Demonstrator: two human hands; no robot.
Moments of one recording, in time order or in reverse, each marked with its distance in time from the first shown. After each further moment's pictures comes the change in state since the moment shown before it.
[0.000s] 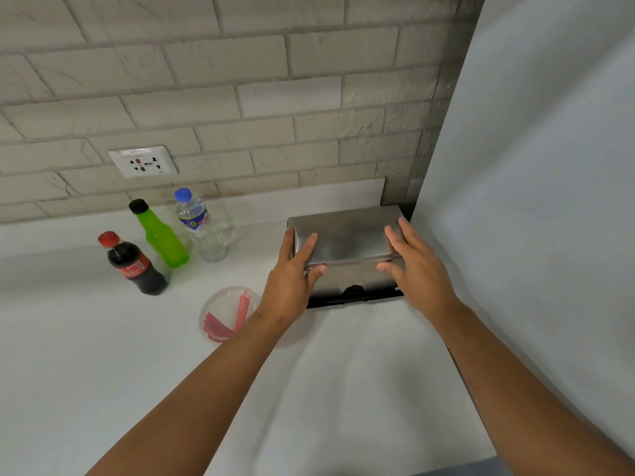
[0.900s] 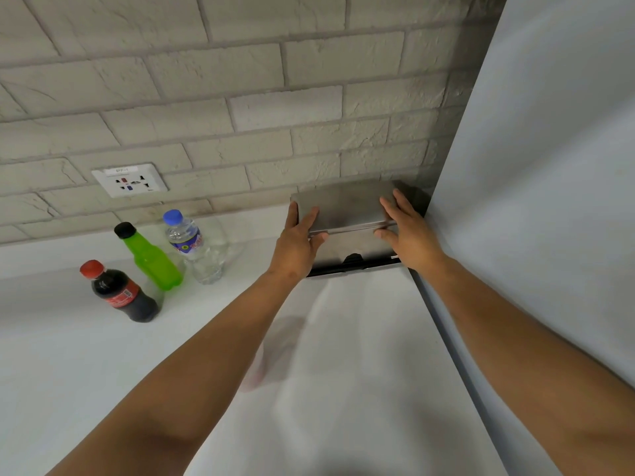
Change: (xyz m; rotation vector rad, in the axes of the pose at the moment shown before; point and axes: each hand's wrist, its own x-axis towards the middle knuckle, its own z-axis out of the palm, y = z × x) left_hand 0.133 -0.018 0.008 -0.067 -0.068 -0.081; right_hand 0.132 0.029 0.017 -0.017 -0.098 0.037
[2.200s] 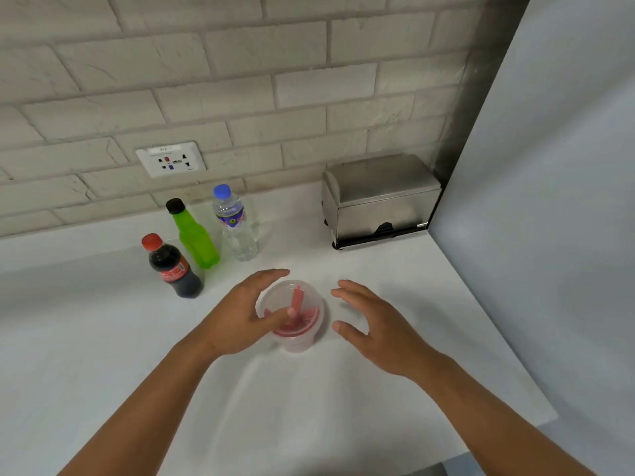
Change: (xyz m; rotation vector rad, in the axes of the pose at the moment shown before) left_hand -0.189 -0.117 -0.146 -0.036 -0.264 0.187; right_hand -0.211 -0.185 0.087 0.266 -0.227 -0.086
